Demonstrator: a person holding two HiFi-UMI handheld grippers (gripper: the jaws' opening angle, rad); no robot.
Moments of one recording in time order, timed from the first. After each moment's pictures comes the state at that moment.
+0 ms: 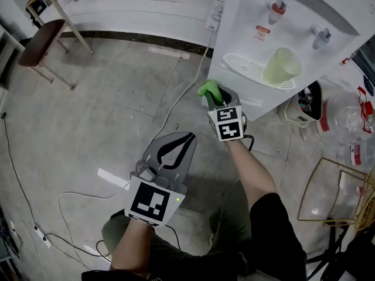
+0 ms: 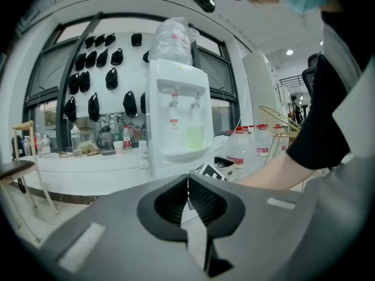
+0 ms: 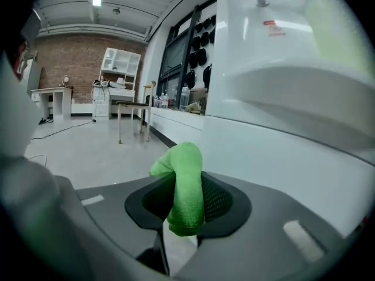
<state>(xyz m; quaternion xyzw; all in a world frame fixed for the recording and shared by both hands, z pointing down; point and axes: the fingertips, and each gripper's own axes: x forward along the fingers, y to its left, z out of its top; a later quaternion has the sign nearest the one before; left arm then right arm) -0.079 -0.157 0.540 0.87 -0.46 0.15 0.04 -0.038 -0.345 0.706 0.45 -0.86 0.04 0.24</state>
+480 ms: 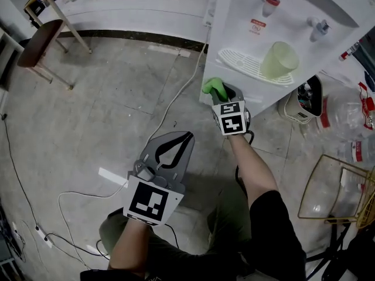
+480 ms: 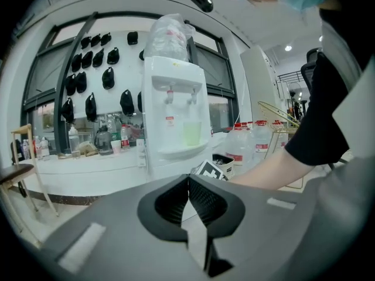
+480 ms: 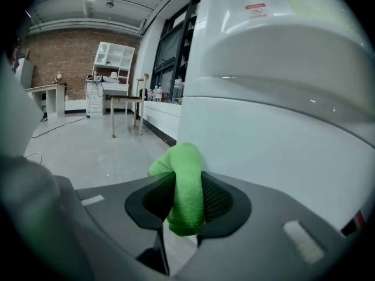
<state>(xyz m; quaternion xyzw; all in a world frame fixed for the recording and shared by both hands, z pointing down) -0.072 -0.152 0.544 0.87 -0.46 0.16 0.04 -0.007 -0.354 0.723 0.47 -0.84 0.05 0.26</state>
